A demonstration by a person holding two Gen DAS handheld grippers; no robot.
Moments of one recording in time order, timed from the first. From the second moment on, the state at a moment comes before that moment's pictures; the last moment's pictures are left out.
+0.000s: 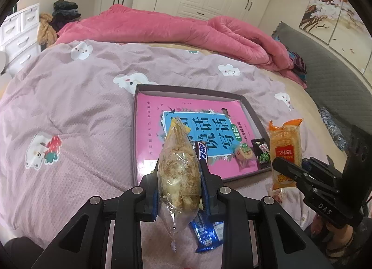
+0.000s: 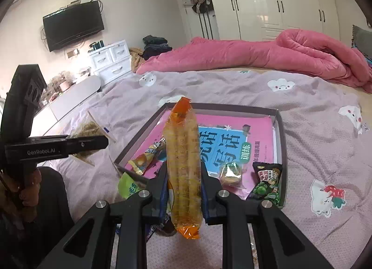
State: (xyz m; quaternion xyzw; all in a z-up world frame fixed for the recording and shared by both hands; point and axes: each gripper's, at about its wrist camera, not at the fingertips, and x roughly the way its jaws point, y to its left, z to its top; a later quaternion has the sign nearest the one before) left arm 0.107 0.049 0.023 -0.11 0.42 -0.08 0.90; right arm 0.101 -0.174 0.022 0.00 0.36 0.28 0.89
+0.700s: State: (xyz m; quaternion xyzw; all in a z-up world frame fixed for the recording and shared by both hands) left arm 0.140 0.036 0.012 -0.12 0.42 -0.09 0.89; right arm 0.124 -0.210 0.032 0.06 0.34 0.22 0.91
